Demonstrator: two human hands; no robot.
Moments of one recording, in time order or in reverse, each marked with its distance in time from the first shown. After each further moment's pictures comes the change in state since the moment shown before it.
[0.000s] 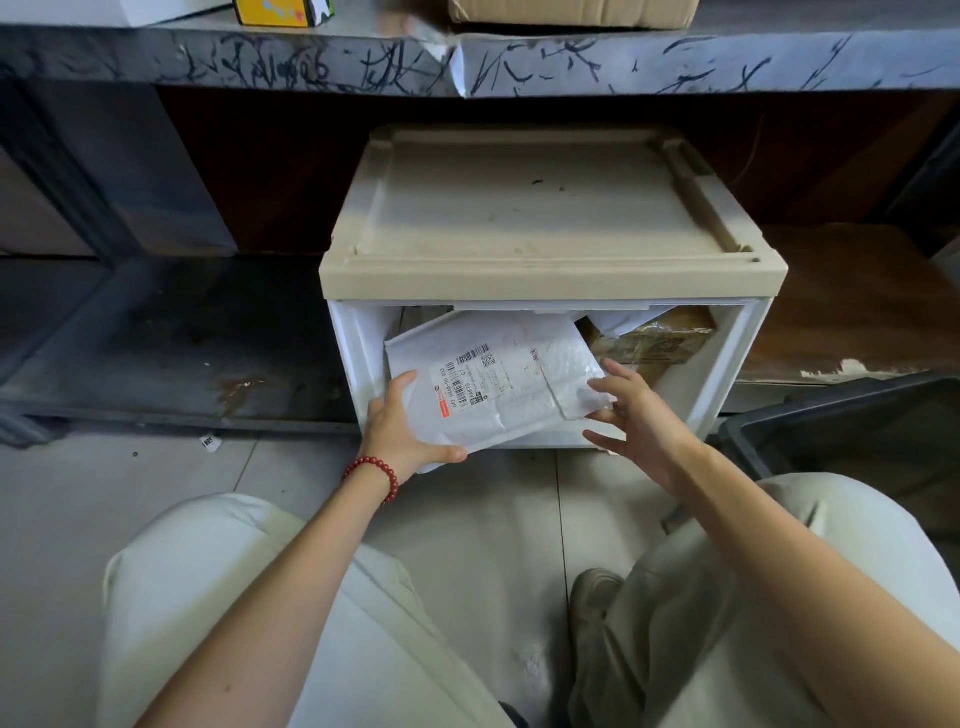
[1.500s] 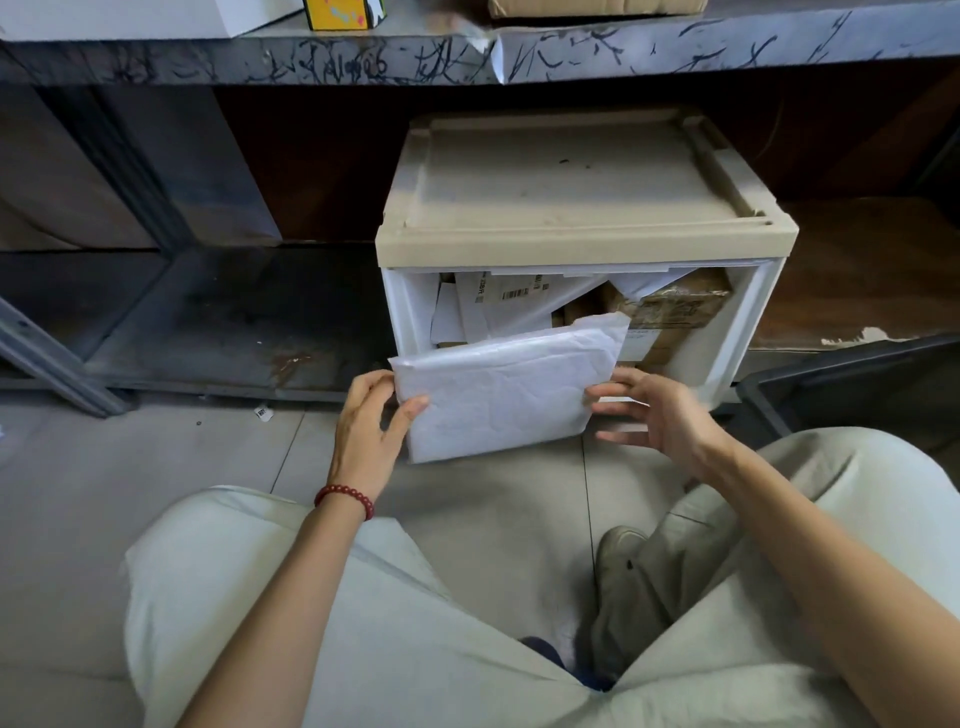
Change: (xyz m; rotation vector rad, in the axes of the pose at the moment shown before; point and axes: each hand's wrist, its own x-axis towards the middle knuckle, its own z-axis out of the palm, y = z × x) left_hand -0.089 -0.024 -0.051 -0.033 0.303 0.276; right_hand -0.052 0.022 0.004 -0.025 -0.209 -0.047
